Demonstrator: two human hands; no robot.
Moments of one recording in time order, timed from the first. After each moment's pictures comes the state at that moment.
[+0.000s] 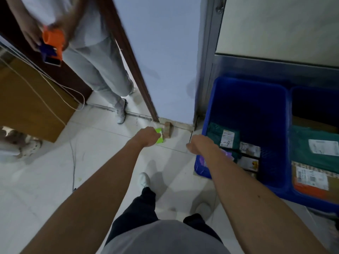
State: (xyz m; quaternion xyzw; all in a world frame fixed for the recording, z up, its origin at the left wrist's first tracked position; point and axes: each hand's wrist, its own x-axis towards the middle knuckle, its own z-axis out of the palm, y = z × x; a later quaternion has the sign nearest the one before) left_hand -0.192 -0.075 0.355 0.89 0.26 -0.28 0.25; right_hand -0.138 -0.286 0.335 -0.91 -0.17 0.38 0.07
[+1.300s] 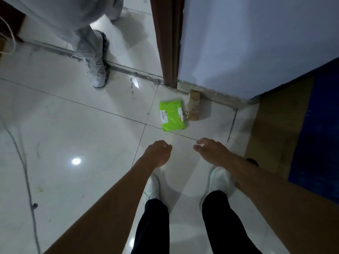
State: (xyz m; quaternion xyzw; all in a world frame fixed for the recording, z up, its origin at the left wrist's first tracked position) left_hand -0.079 0.178 -0.156 0.77 0.33 -0.42 0.35; right_hand -0.004 -0.009 -0.175 -0.83 -0.02 0.53 0.15
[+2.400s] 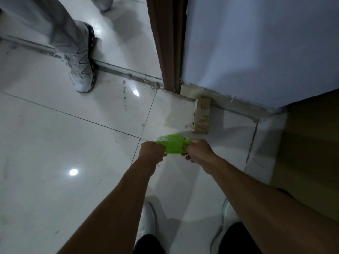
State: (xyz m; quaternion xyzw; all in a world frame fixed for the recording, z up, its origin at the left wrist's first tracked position) left_hand -0.021 0.205 -0.305 0.57 0.57 -0.26 0.54; right_hand 0.031 0.059 -0.345 -0.76 0.17 0.49 0.39
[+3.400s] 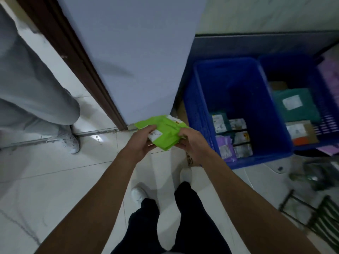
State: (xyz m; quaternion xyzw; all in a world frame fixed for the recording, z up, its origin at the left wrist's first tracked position) left_hand -0.046 0.089 0.266 0.49 0.31 -0.33 0.74; right_hand -0.080 -0.089 0.293 -0.53 0.32 0.22 0.75
